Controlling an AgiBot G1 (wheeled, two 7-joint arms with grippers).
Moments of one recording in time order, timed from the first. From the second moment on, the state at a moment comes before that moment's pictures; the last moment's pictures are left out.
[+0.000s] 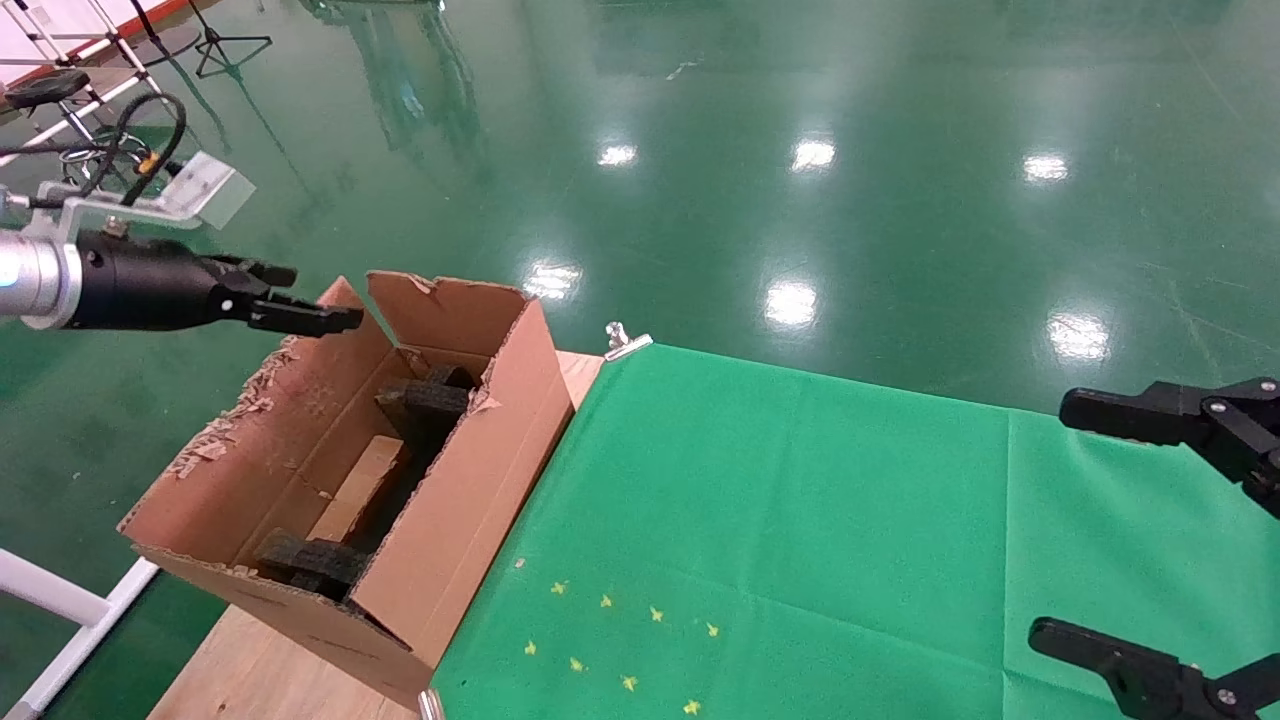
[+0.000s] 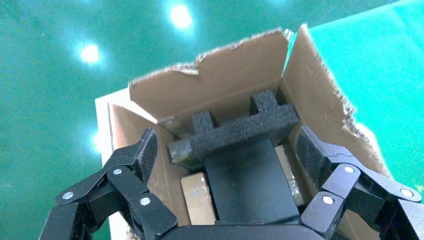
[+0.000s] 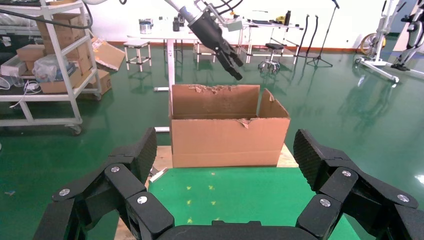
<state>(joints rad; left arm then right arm) -1.77 0.57 0.58 -0.46 1.78 1.25 -0.48 1.08 -0.59 -0.32 1.26 -0.70 -1.47 0.16</state>
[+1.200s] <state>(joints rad) -1.51 0.58 0.47 -0.78 1.38 1.35 -0.37 1.08 -0.59 -0.32 1.26 -0.70 -1.47 0.16</state>
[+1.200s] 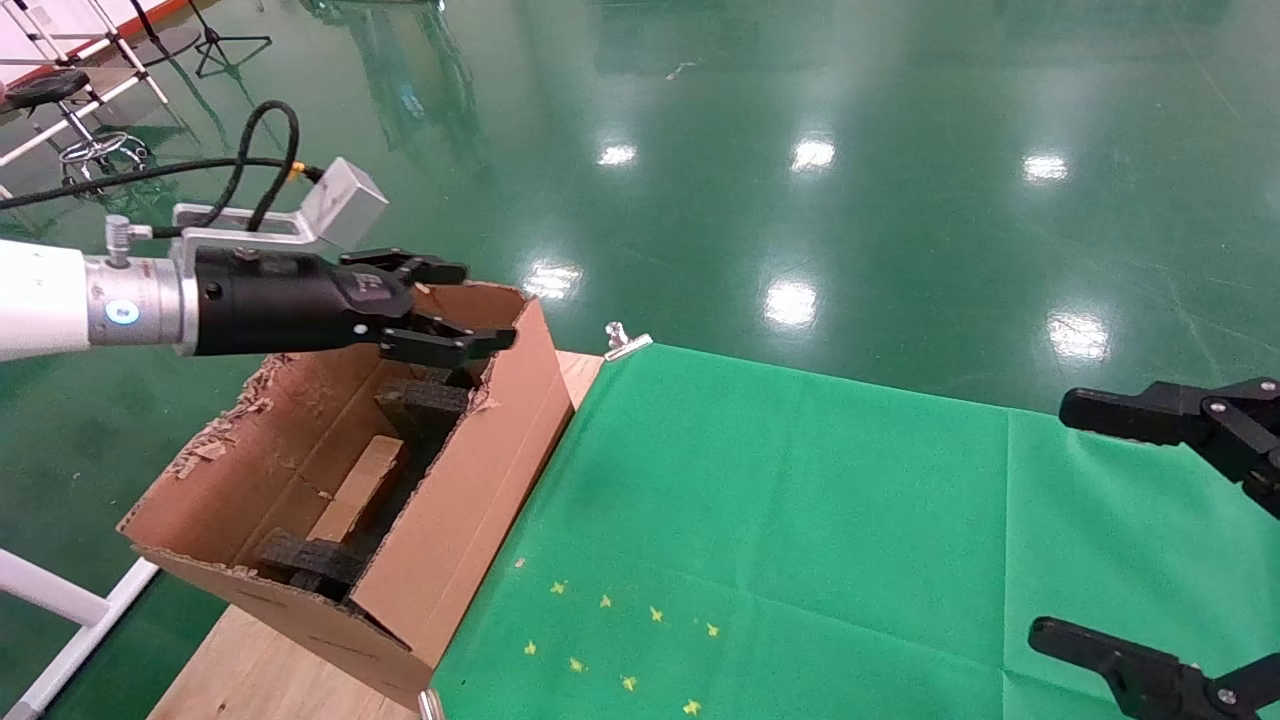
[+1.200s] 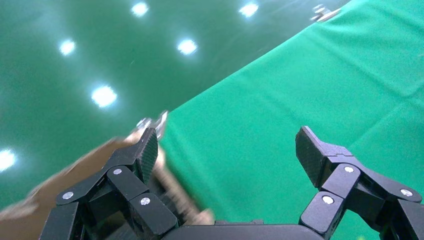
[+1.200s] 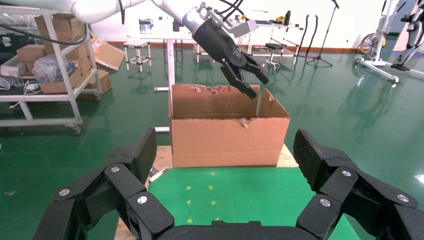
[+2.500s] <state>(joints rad) -1.07 0.61 0.28 -1.29 0.72 1.50 -0.19 1.08 -0.59 -0.33 1.26 -0.70 -1.47 0.16</state>
